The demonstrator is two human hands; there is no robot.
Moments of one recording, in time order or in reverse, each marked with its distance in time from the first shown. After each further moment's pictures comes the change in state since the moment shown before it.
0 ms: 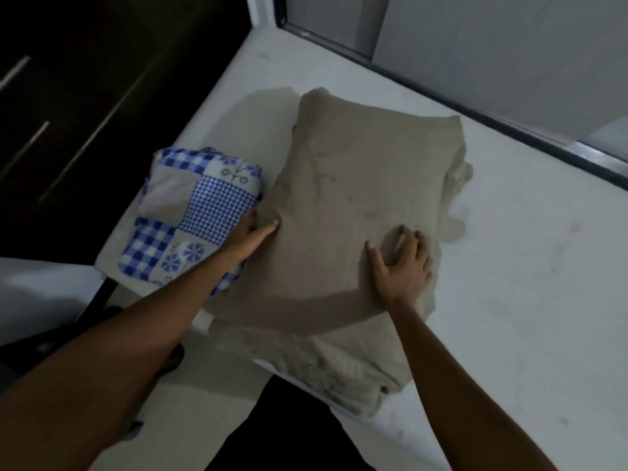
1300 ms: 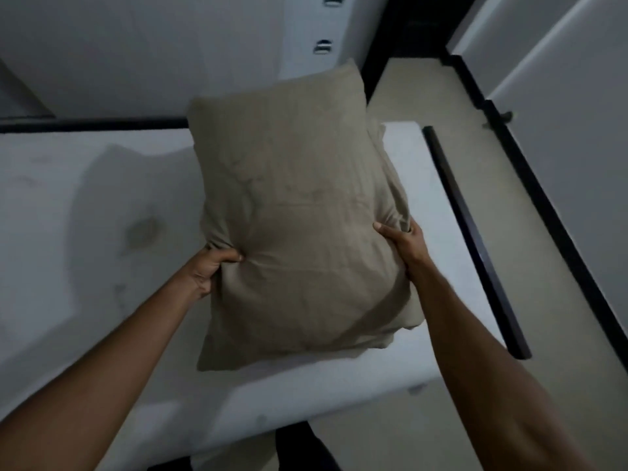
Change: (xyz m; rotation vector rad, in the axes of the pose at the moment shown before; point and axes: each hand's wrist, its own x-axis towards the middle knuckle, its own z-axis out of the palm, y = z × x) left_hand -0.194 0.202 0.548 -0.327 -0.688 -0.081; right_hand -0.009 0.502 -0.464 0.867 0.202 0.427
